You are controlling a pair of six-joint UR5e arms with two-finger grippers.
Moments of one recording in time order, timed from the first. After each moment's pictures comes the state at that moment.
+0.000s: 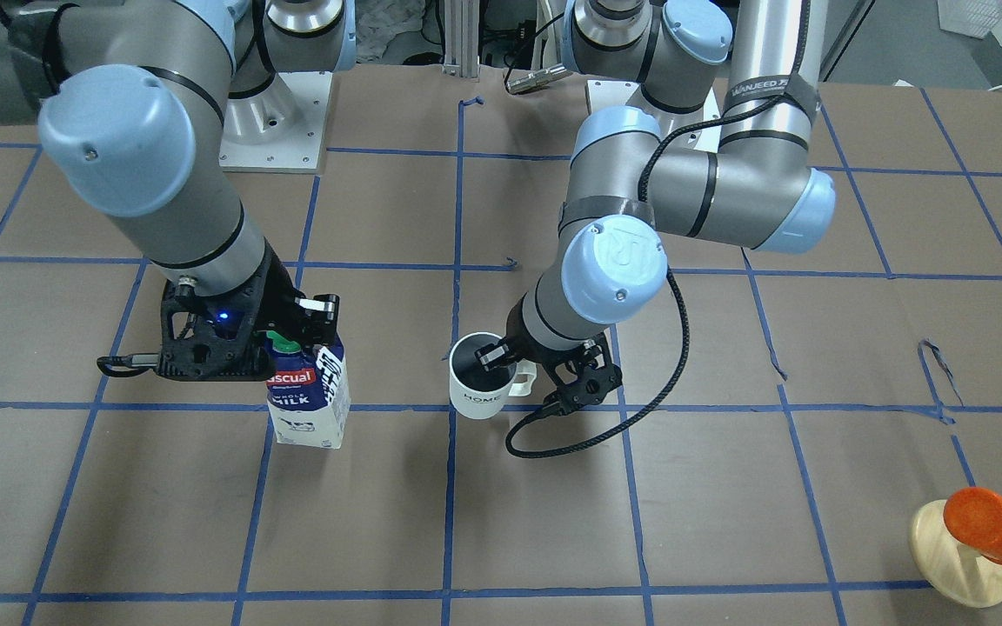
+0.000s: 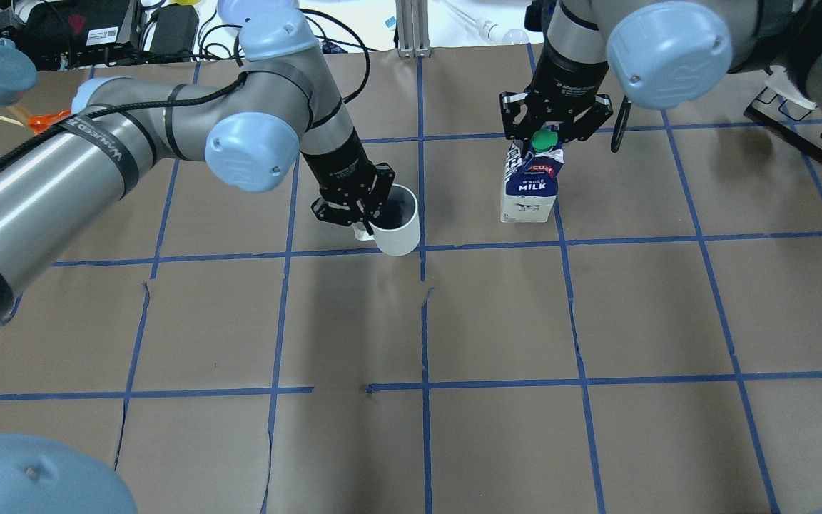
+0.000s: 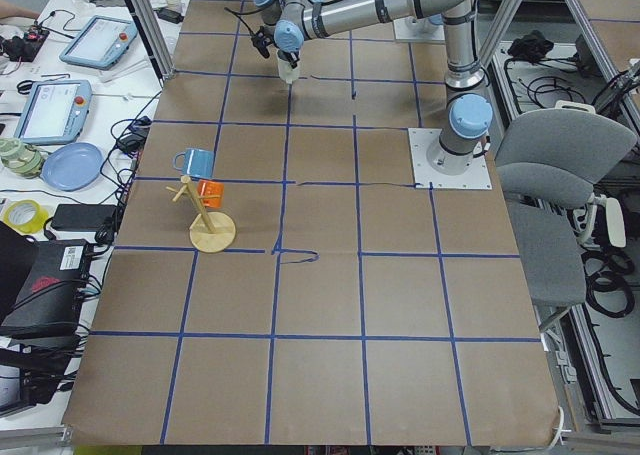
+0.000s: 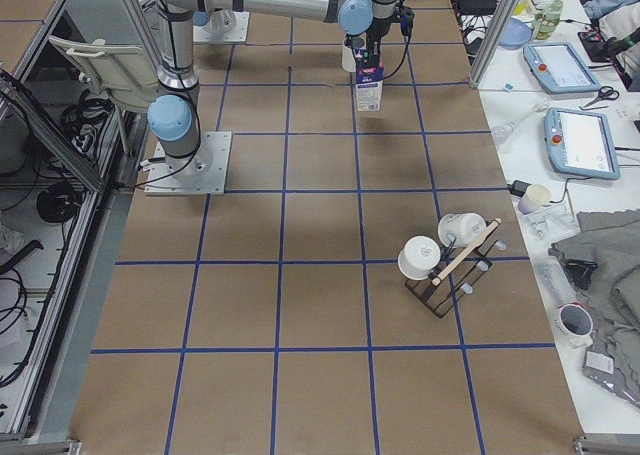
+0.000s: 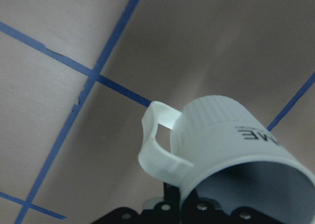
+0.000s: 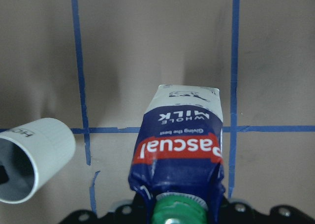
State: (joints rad) left arm -1.78 -1.99 -1.60 -1.29 1.33 -0.71; right arm 1.68 -1.28 1.47 -1.73 -1.47 0.13
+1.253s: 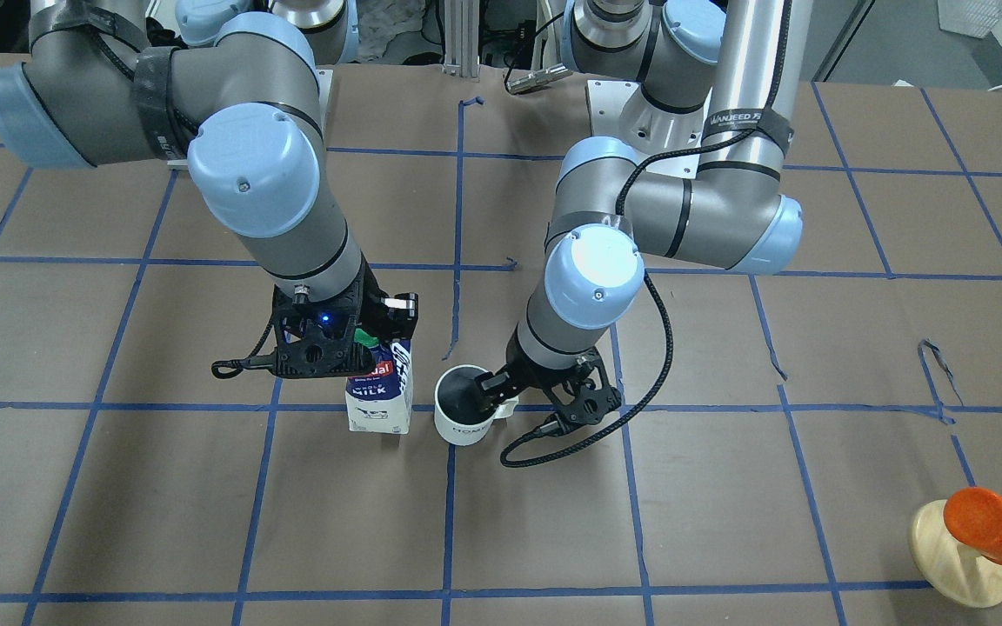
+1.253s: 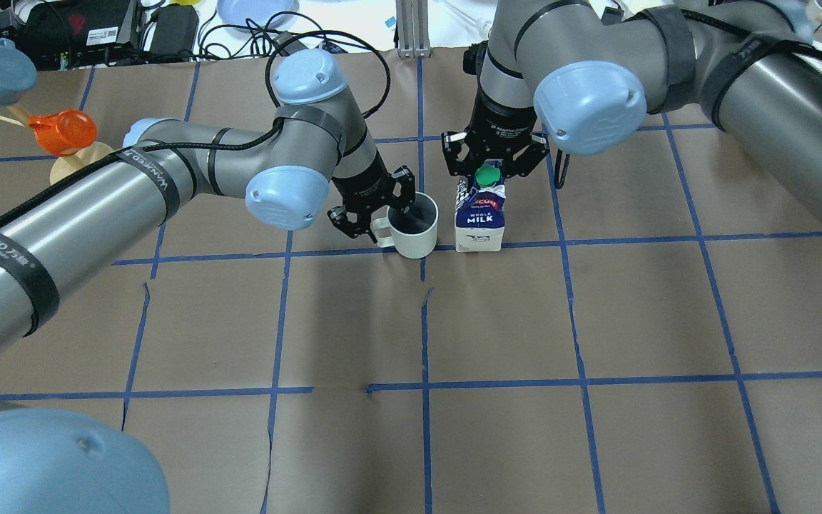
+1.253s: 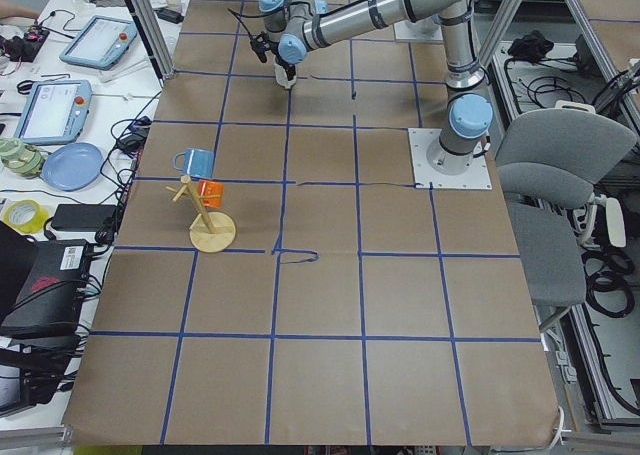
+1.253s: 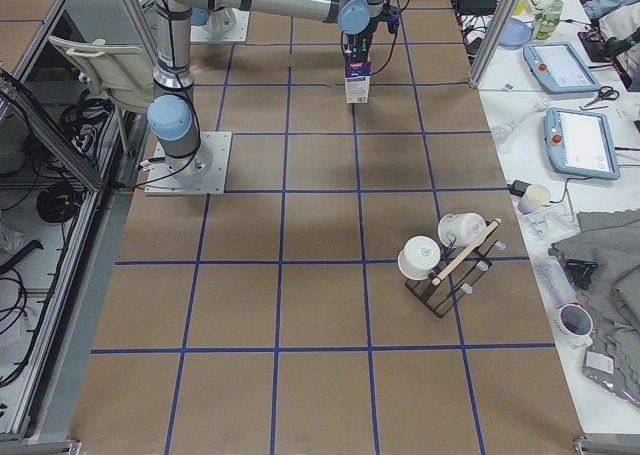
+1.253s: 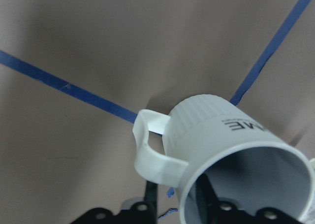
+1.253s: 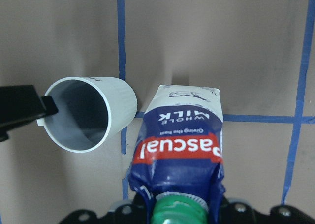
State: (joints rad) left arm -1.76 -2.01 -1.63 -1.11 1.45 -0.67; right arm 1.77 -1.25 1.53 -1.81 -1.44 0.18
